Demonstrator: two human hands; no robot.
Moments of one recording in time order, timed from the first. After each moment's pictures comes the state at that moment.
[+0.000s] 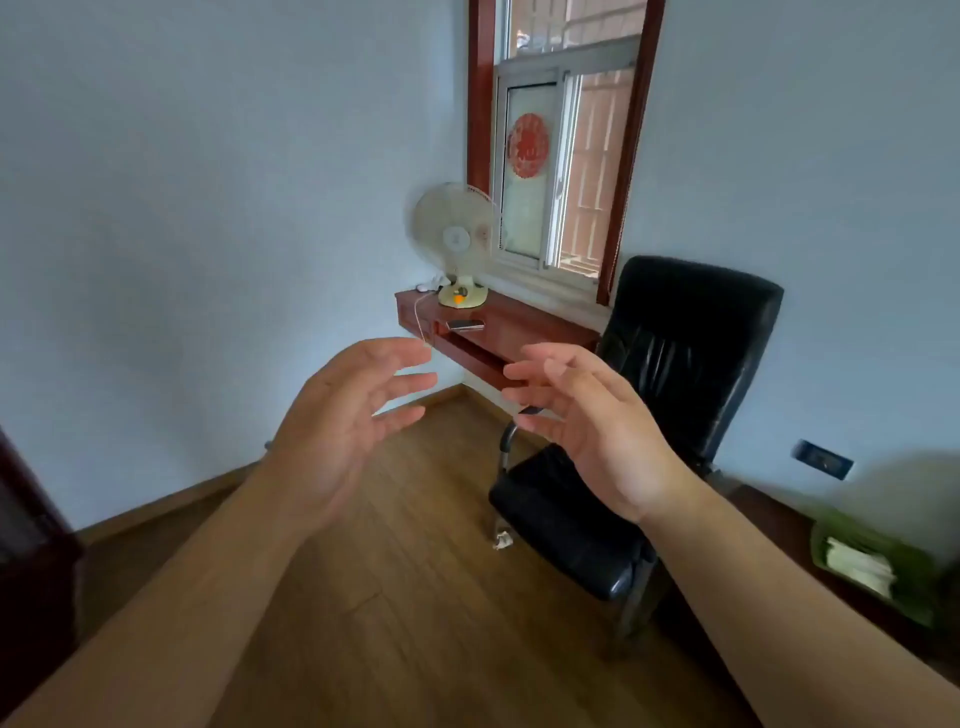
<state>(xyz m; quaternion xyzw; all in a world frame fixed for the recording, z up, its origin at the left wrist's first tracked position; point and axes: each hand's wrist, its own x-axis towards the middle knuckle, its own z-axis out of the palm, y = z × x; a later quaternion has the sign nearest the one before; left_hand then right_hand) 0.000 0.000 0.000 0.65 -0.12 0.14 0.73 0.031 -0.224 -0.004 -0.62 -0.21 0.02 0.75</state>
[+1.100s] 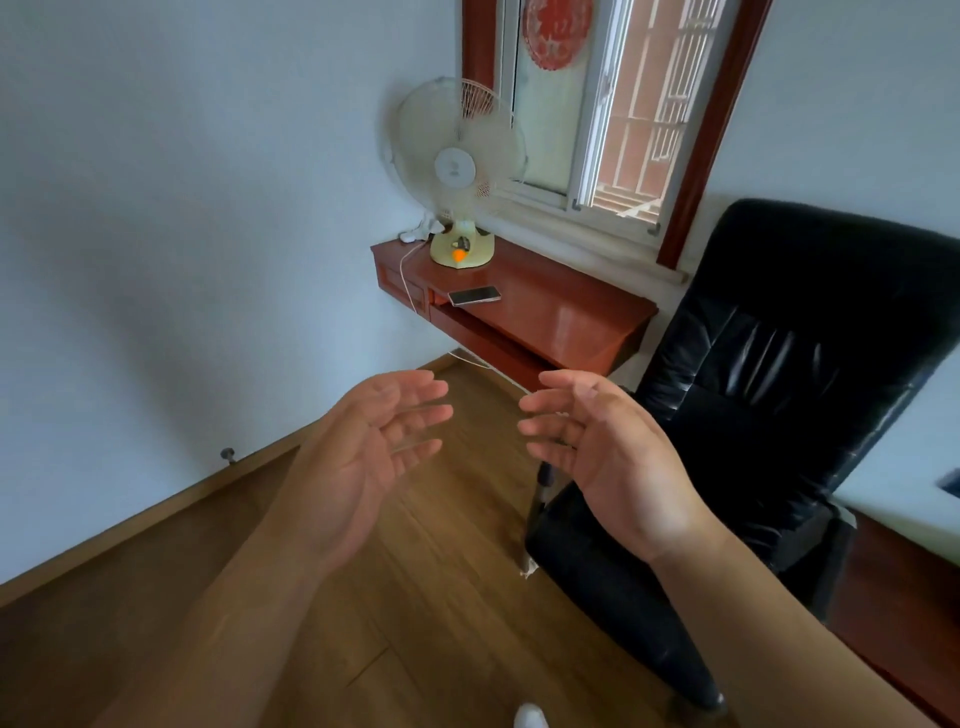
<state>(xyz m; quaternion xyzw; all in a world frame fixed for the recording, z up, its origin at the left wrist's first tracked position) 0.424 0.145 -0.095 0.60 -0.05 0.01 0.80 0.440 -0.083 -0.097 -0.56 -0.11 0.06 0.82</state>
